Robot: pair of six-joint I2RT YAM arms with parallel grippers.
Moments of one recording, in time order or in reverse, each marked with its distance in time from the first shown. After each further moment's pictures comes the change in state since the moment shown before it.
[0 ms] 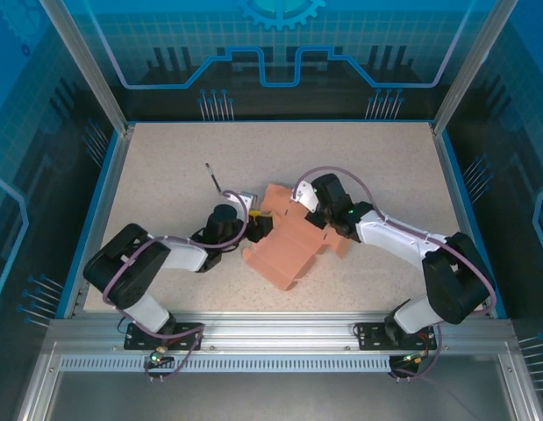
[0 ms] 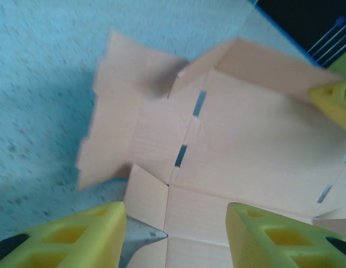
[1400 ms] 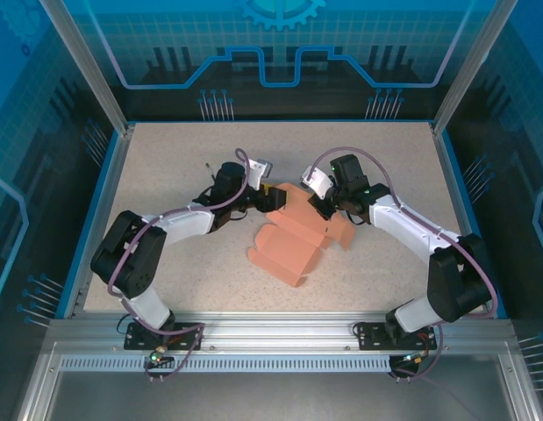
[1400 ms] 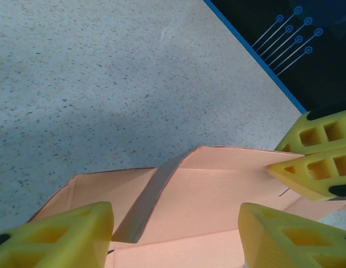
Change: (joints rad) left arm 0.072 0.098 0.432 -0.415 0.308 0.054; right arm -0.143 0.001 0.122 -0.162 -0.373 0.031
